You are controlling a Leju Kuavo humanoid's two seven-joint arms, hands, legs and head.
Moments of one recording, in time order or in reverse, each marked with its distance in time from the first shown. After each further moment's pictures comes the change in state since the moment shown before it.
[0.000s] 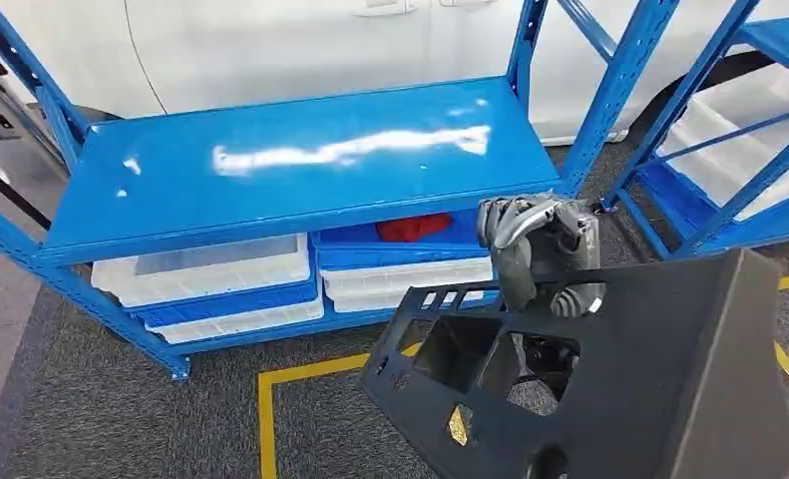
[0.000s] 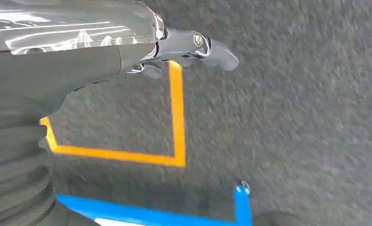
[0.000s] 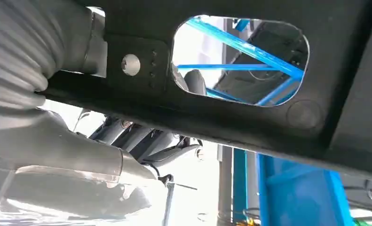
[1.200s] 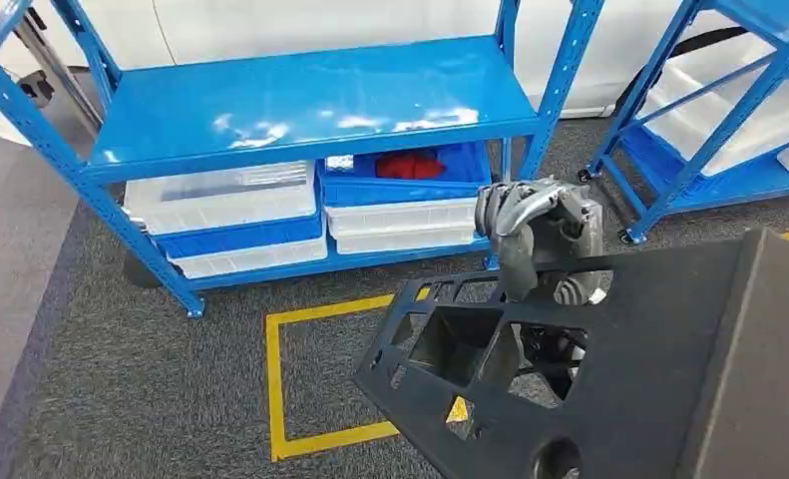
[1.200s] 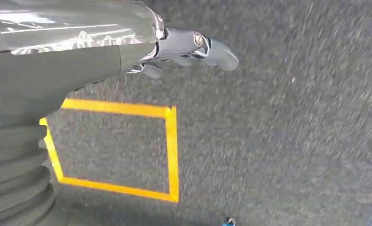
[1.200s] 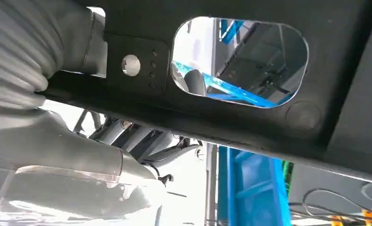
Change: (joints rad) left arm -0.007 0.000 0.005 0.000 0.002 0.014 0.005; right arm -0.031 0.030 -0.013 0.003 -0.006 0.024 0.016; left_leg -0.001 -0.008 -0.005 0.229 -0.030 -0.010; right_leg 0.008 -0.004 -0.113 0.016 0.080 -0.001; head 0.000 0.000
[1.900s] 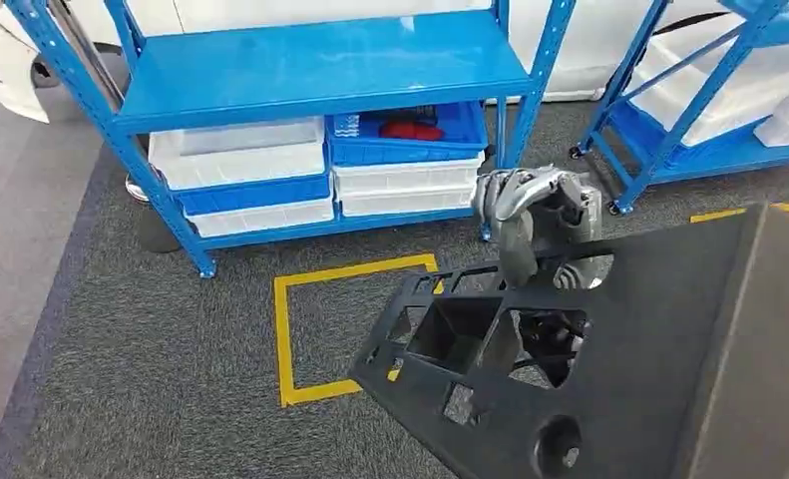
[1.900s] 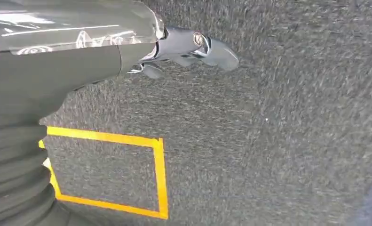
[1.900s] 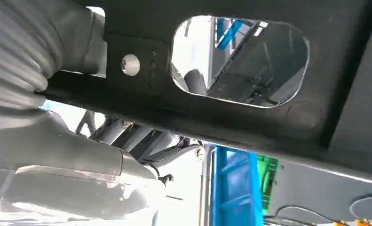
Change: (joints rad) left arm -0.005 0.002 0.003 -0.001 -0.003 -0.014 -0.002; right arm -0.037 0.003 0.000 0.014 -0.028 -0.006 0.019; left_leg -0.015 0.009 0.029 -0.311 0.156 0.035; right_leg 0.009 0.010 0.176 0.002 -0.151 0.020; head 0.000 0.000
